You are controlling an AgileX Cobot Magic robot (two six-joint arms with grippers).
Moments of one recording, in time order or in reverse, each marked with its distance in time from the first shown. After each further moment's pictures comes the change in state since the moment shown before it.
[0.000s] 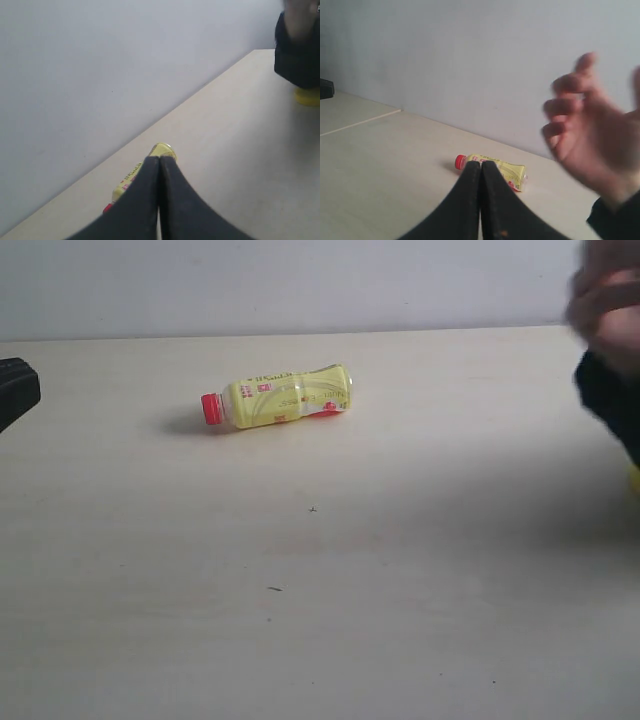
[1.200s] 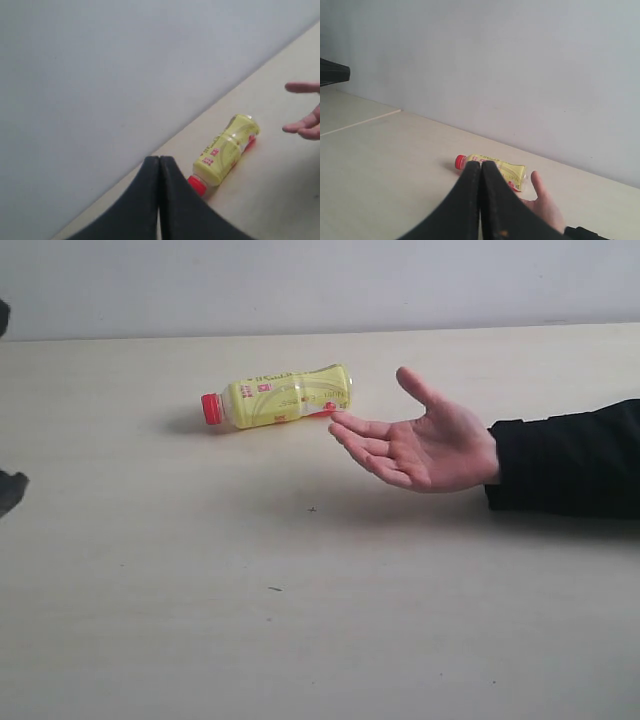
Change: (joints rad) left arm 0.000 0.161 -0.129 -0.077 0.273 0.216; right arm 0.000 0.000 0.000 0.000 0.000 0.000
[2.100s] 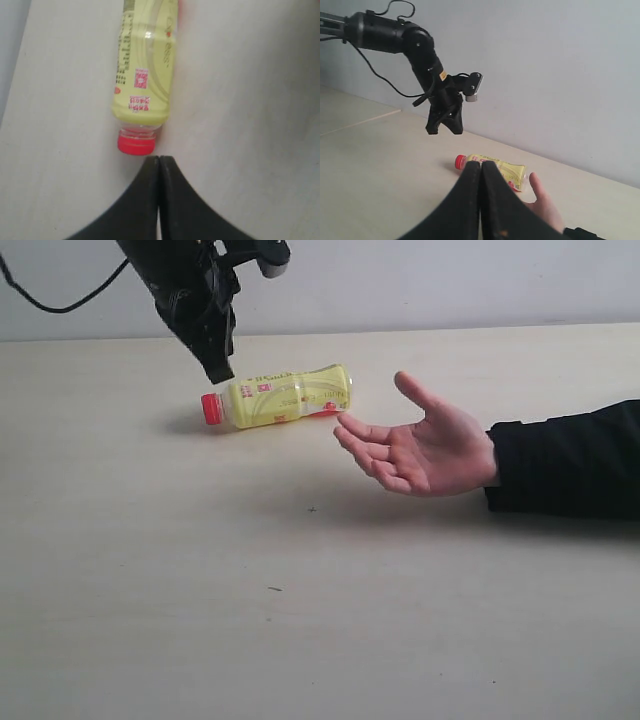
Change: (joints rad) left arm 0.681 1.230 -1.219 -1.422 0.155 1.825; right arm 0.000 0.000 0.000 0.000 0.000 0.000
